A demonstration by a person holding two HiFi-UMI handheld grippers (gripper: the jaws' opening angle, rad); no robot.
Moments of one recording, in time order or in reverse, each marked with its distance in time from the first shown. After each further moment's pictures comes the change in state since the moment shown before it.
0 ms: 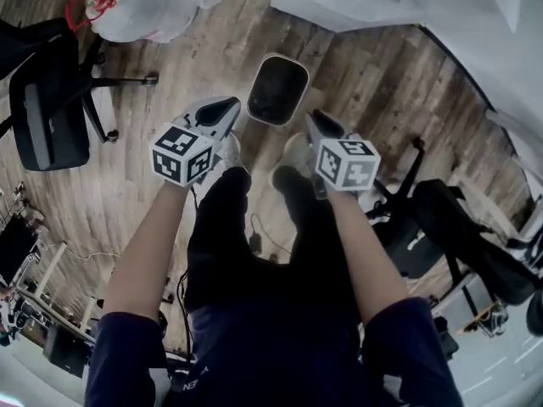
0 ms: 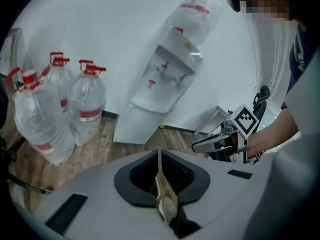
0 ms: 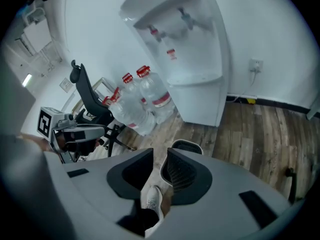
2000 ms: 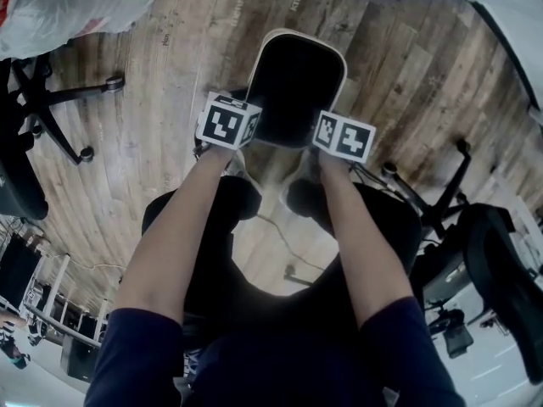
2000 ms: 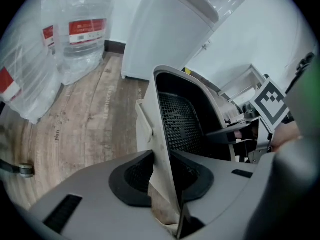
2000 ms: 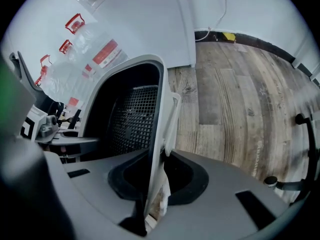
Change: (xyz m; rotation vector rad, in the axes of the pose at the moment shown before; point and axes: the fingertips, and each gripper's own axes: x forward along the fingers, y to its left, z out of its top) left arm 0.238 0.135 -0.254 -0.072 0.487 0.113; right arm 0.256 -0.154 -0.181 0.291 0.238 -0.220
